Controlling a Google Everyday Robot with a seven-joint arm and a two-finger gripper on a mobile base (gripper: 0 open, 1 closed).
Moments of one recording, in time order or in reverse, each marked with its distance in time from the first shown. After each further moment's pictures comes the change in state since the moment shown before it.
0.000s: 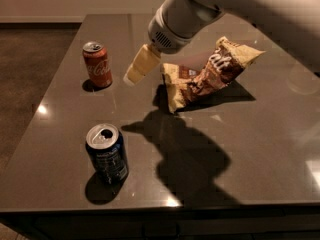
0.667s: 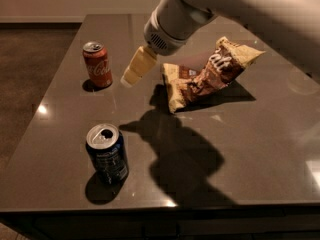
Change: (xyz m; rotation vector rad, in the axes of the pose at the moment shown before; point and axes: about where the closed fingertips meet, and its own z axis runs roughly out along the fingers) arm -0.002 0.002 0.005 0.009 0.015 -0.005
